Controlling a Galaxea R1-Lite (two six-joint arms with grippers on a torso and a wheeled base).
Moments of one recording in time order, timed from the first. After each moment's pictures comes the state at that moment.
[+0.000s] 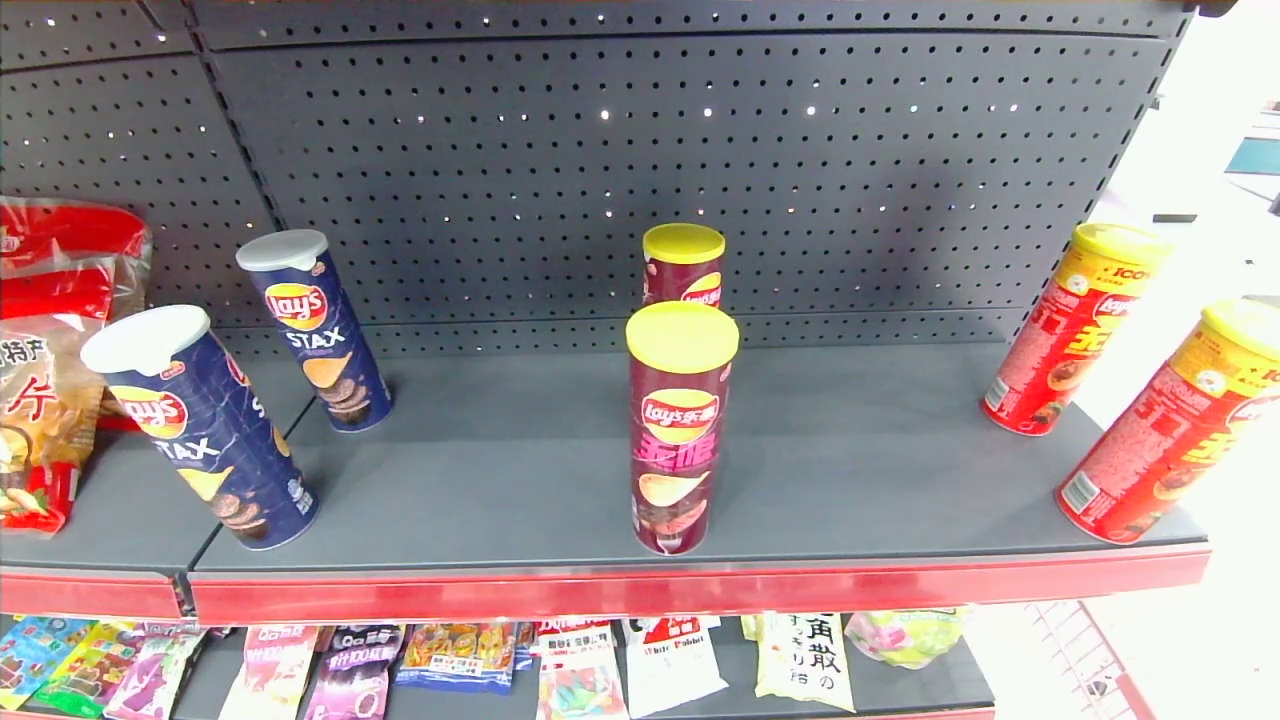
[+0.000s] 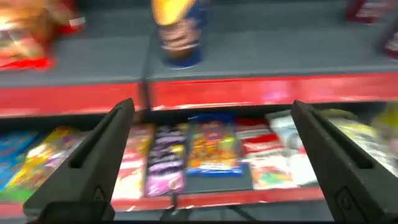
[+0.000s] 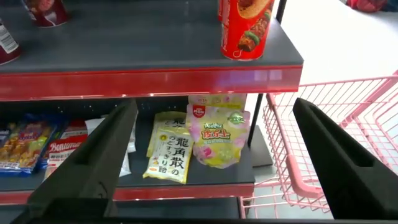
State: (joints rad) left arm 0.10 0.09 0.00 -0.05 -0.12 0.02; right arm 0.00 0.00 0.00 0.00 -0.01 0.01
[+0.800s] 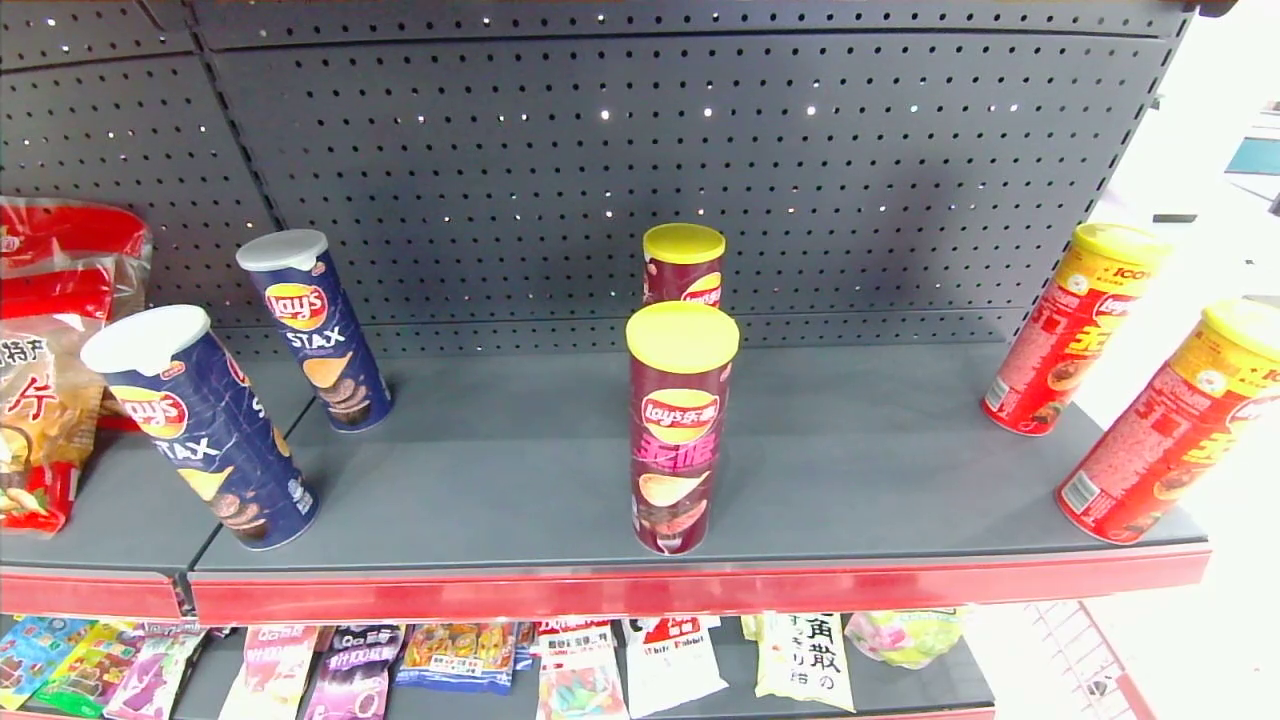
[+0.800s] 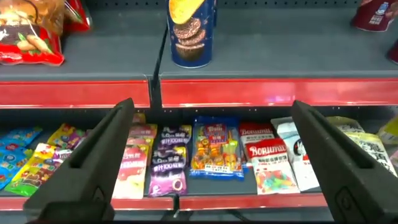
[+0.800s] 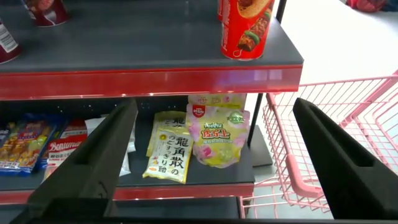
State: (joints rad) left arm 0.00 0.01 0.00 0.00 0.00 0.00; right arm 0.00 0.00 0.00 0.00 0.00 0.00
